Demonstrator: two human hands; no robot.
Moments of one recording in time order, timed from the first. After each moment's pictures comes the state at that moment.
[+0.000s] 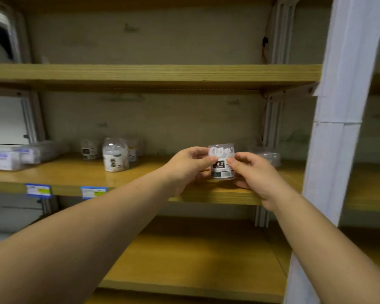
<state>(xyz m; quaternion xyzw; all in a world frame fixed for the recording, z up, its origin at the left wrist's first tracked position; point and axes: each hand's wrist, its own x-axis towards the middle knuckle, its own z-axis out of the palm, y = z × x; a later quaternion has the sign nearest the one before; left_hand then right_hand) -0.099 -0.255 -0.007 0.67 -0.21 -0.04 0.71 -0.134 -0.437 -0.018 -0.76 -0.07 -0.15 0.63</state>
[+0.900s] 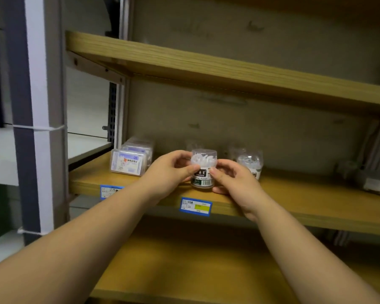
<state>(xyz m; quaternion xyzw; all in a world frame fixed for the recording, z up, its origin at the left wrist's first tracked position) -0.020 0.176 -0.035 0.73 -0.23 0.07 0.64 -0.049 -0.018 -0.032 -0.76 -0.11 -0.13 0.63</state>
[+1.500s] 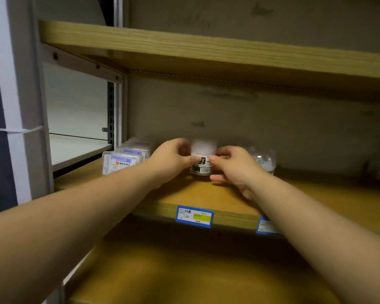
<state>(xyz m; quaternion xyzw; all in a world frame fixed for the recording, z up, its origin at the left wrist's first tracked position) 0.027 0.159 -0.011 0.82 -0.20 0.17 0.50 0.013 -0.015 -0.006 -0.78 -0.06 -0.10 0.61</state>
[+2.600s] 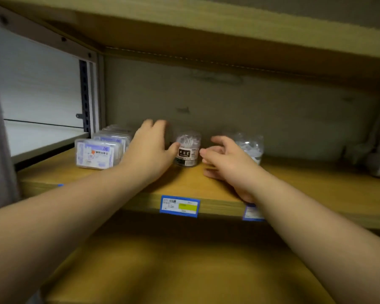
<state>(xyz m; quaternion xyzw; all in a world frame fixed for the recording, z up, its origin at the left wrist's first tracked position) 0.017 0.156 -0.018 0.89 -0.13 0.33 0.30 -0.019 -0.027 -0.015 -0.80 -0.06 -0.11 0.58</state>
